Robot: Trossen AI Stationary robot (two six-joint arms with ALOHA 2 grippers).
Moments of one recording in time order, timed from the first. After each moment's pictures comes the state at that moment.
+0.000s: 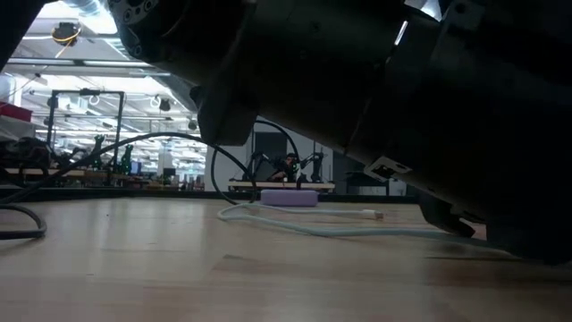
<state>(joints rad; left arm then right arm) -0.48 2.58 1.76 0.41 -0.35 -0.19 1.23 1.79 0.85 -0.10 0.98 1.15</state>
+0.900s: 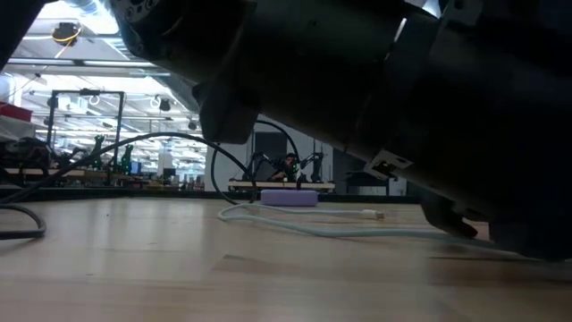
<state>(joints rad) -0.47 2.58 1.76 0.40 -0.34 -0.21 1.15 1.74 0.85 -0.09 0.90 1.06</state>
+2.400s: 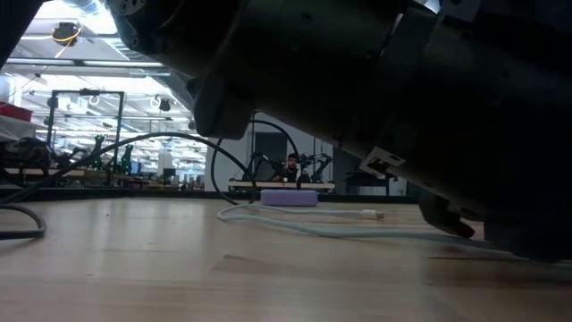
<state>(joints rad) -0.47 2.58 1.76 0.38 -0.32 -0.21 1.15 1.70 0.84 -0.12 0.78 0.96</state>
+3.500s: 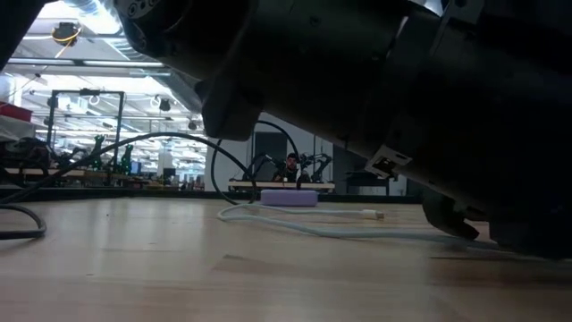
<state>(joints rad) -0.47 2.58 1.76 0.39 -0.32 -0.22 1.16 1.66 0.84 -0.15 0.74 0.98</state>
